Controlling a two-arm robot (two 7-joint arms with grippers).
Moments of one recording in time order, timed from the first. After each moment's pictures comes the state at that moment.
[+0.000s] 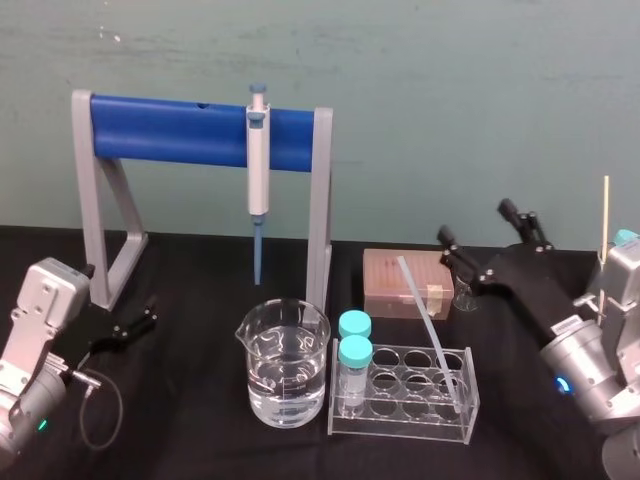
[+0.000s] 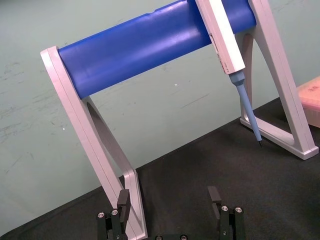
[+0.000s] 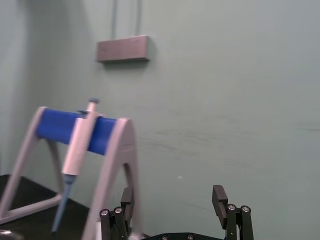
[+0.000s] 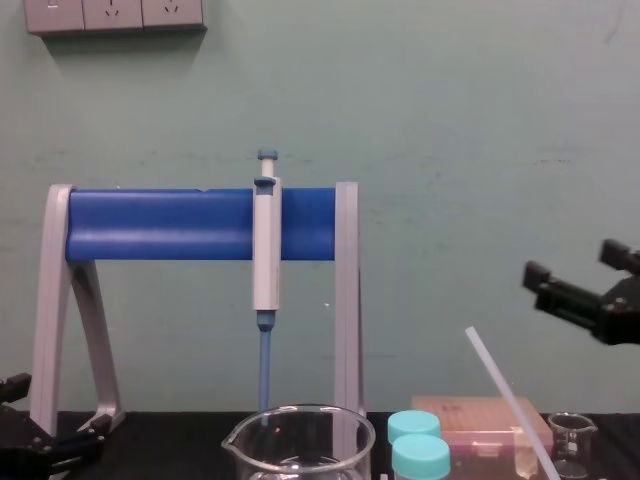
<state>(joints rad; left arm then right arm) -0.20 0.60 0.45 -1.41 -0.25 -0.12 0.03 0.20 0.27 -0.16 -1.34 0.25 -0.41 0.35</state>
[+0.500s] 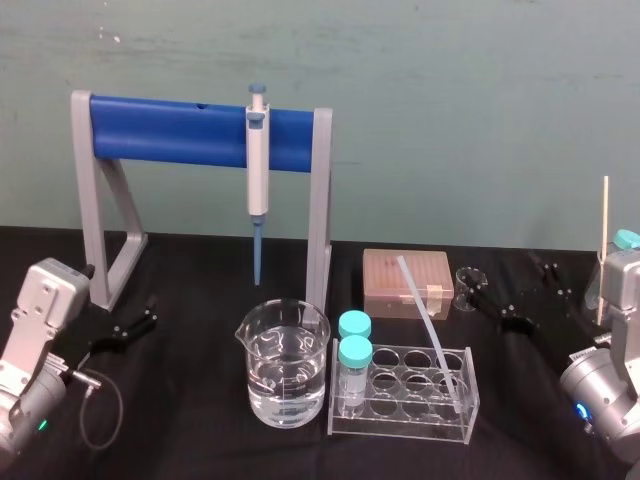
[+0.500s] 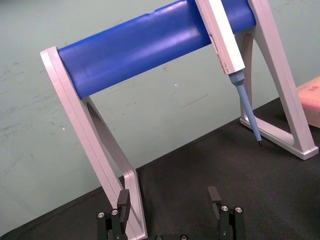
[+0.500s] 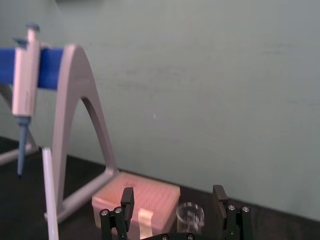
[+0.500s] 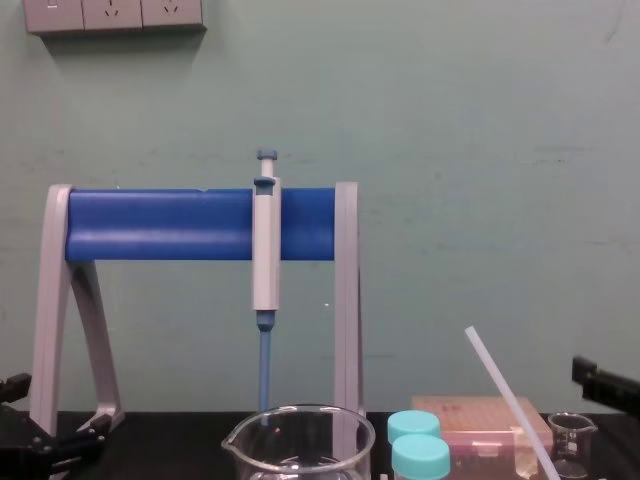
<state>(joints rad) -0.20 0.60 0.45 -1.41 -0.25 -0.12 0.03 0.15 0.27 -0.11 -1.35 0.23 -0.18 0.28</state>
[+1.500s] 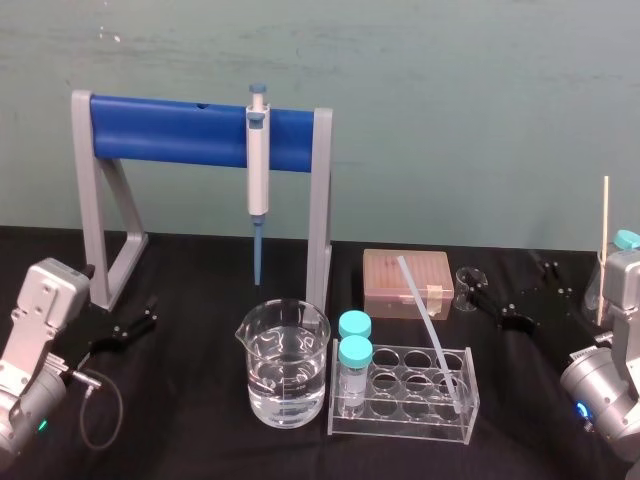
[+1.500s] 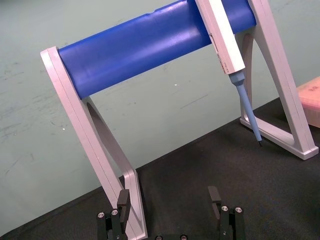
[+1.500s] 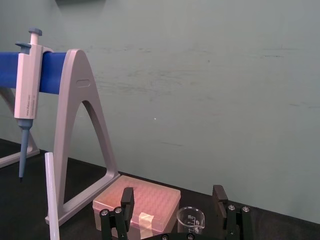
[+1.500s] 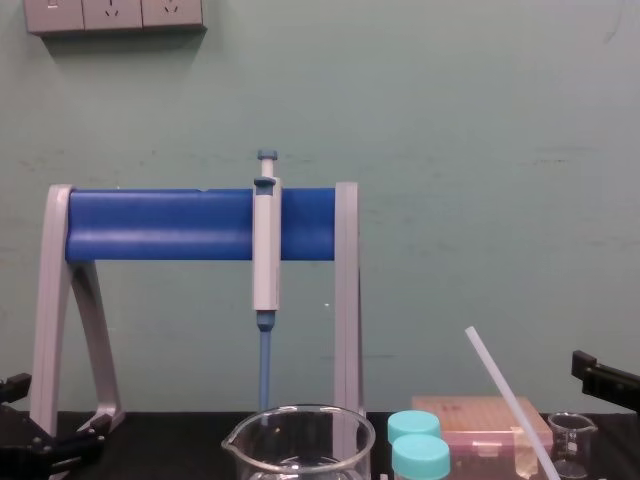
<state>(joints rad) -0.20 0.60 0.45 -1.41 -0.25 -0.12 0.03 0.15 0.27 -0.11 -1.35 0.23 -0.18 0.28</state>
